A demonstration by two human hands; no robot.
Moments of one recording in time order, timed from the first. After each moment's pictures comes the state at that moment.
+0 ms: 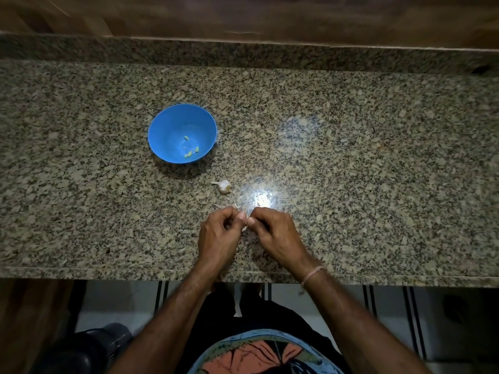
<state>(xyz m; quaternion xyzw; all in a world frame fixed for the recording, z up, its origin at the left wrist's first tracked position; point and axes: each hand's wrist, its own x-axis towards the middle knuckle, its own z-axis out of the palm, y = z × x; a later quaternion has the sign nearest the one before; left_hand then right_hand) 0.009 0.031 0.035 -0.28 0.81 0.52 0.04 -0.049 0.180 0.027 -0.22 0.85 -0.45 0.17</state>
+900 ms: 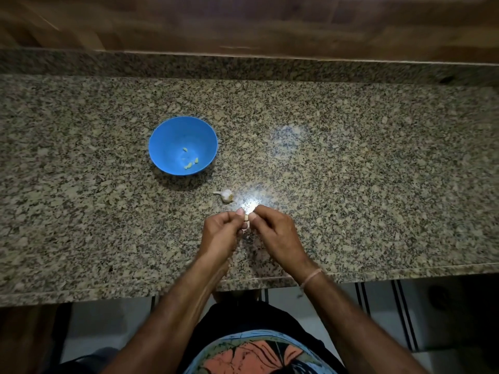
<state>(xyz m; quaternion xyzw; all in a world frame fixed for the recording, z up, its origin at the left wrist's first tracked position) -0.005 0.012 0.061 -0.34 0.61 0.71 0.09 -0.041 0.152 0.056 -0.11 0.85 -0.49 0.17</state>
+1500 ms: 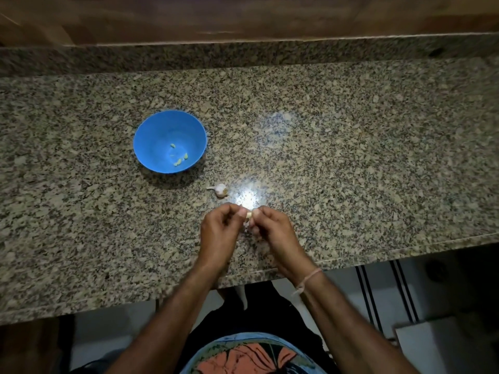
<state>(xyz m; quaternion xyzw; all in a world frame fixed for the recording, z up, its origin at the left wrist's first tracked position) -0.001 0.008 0.047 -0.23 0.71 0.66 0.06 -0.025 0.150 0.038 0.11 0.65 -0.70 0.26</state>
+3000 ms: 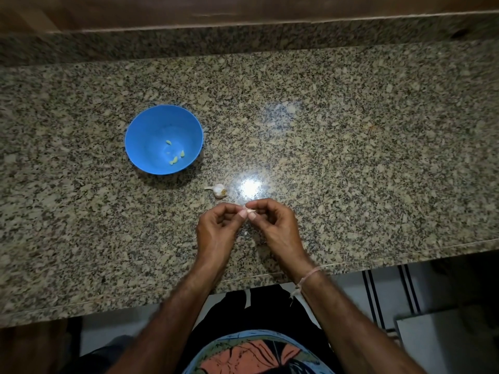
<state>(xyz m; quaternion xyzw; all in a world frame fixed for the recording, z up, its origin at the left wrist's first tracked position) -0.014 0.010 0.031 -0.28 0.70 0.65 0.04 -0.043 0.153 0.019 0.08 0.69 -0.69 0.20</state>
